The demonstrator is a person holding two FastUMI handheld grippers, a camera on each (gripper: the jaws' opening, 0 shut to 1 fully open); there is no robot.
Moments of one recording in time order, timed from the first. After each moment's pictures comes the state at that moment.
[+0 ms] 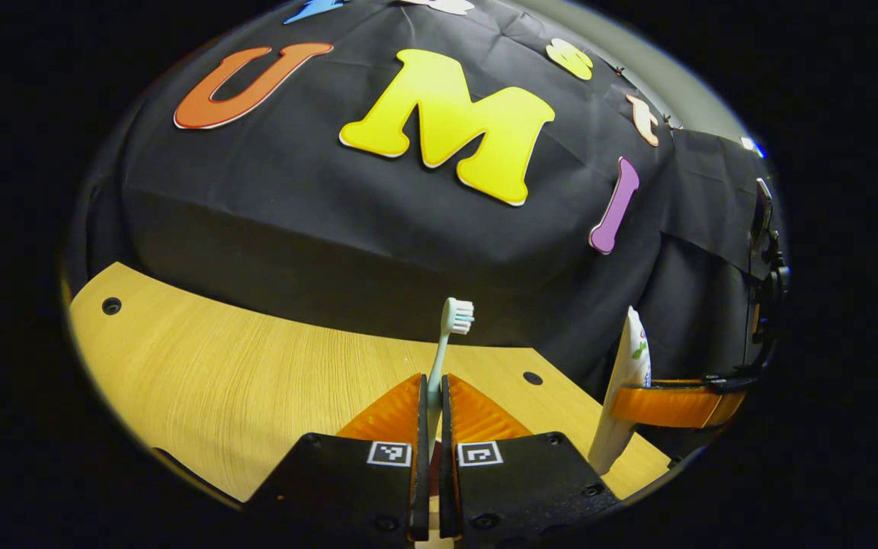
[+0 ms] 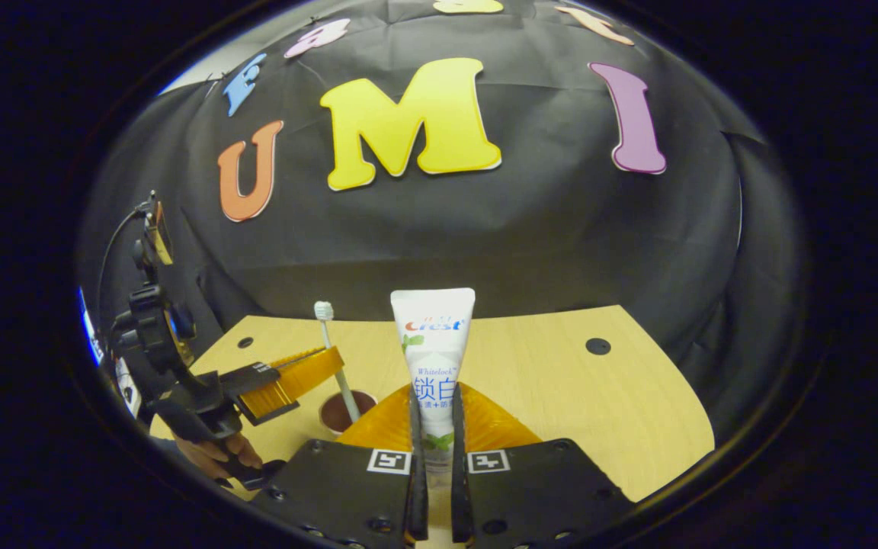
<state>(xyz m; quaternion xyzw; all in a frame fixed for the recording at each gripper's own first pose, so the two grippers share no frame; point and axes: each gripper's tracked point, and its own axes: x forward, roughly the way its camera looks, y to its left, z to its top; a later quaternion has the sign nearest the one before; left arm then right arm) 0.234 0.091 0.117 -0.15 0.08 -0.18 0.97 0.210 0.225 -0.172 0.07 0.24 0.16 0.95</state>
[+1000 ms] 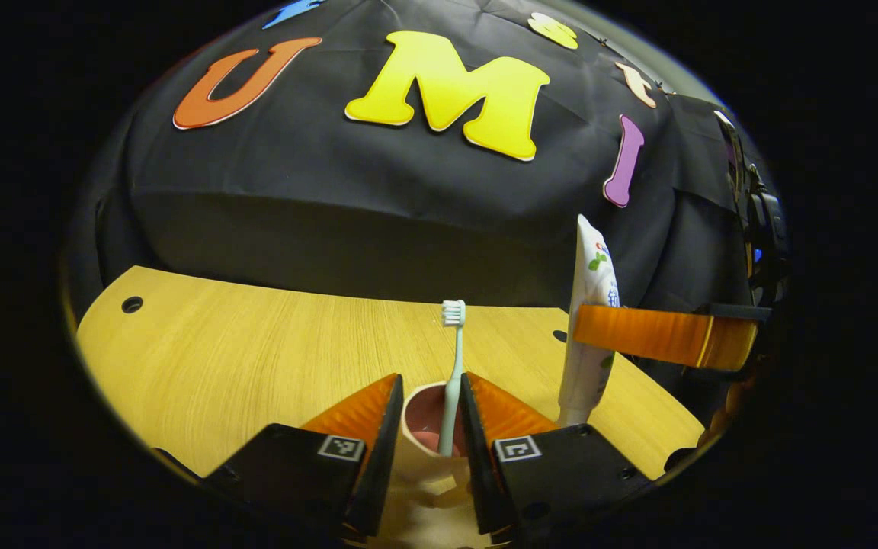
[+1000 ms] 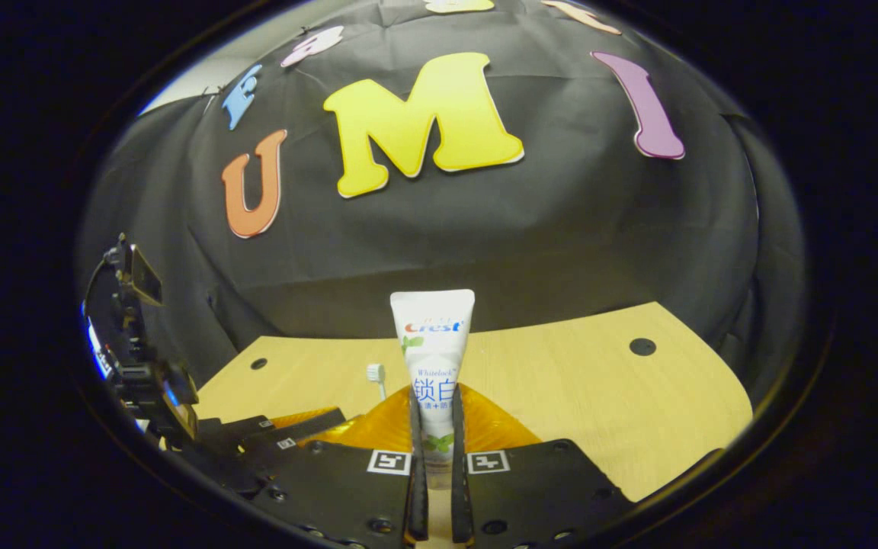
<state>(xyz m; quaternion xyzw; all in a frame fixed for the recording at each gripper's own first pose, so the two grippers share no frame) 0.212 0.114 0.077 -0.09 0.13 -0.14 0.98 0.245 0.275 -0.178 0.12 0.20 0.19 0.95</state>
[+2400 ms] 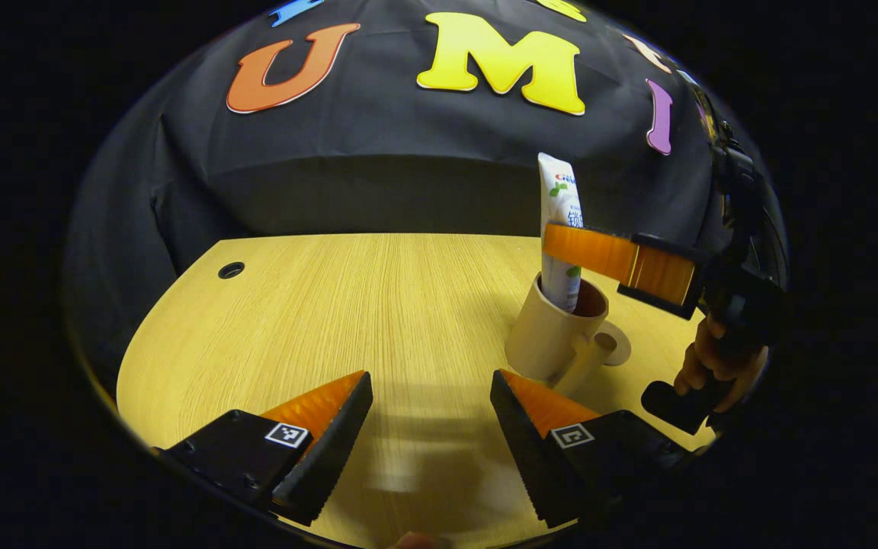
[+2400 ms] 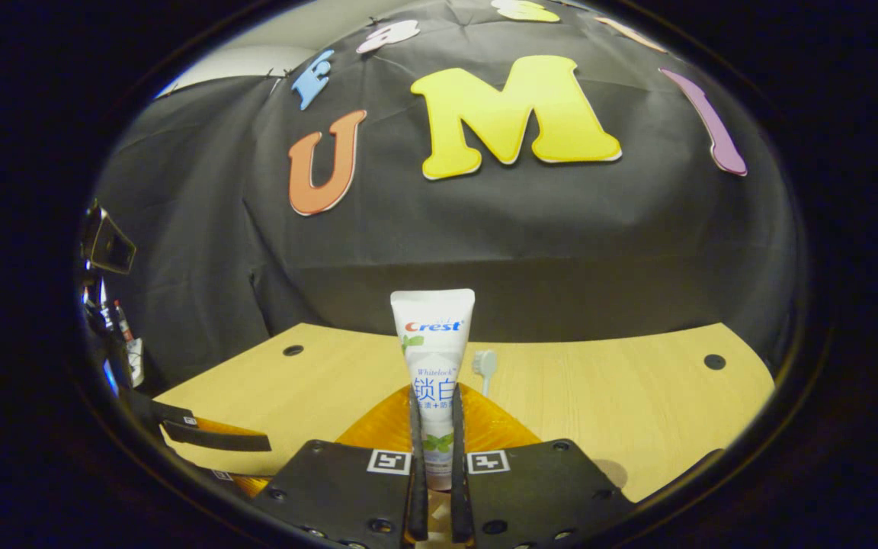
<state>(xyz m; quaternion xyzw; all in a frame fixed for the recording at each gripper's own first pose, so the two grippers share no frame) 0.135 0.217 0.015 -0.03 0.23 -0.04 0.97 0.236 0.381 -0.230 0.07 0.16 0.28 0.94</state>
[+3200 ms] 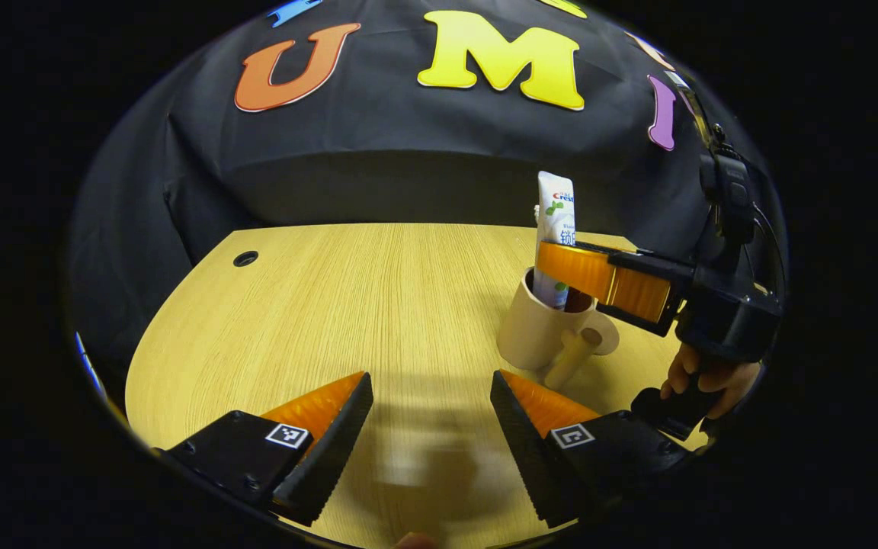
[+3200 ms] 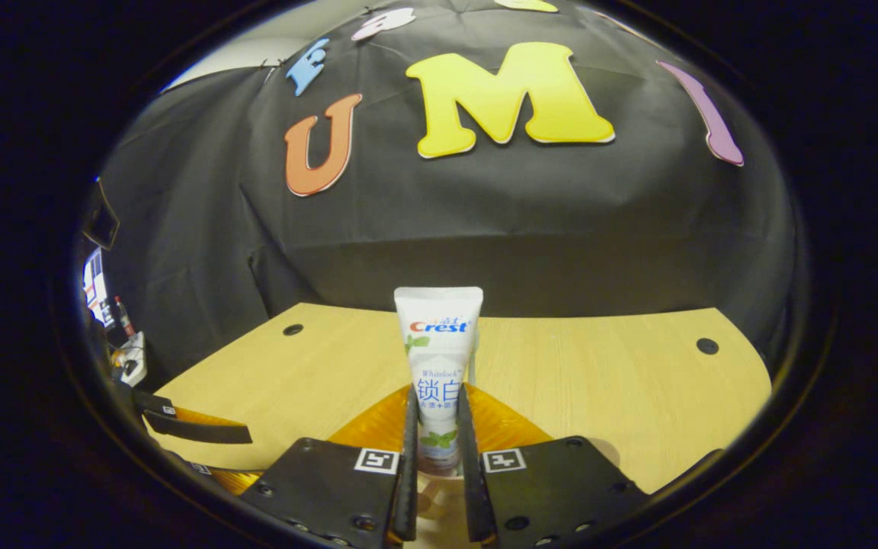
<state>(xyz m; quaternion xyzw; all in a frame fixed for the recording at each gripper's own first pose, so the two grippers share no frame) 0.100 0.205 0.029 -0.03 0.26 -0.02 0.97 0.217 0.357 -0.232 0.07 0.21 0.27 0.94</state>
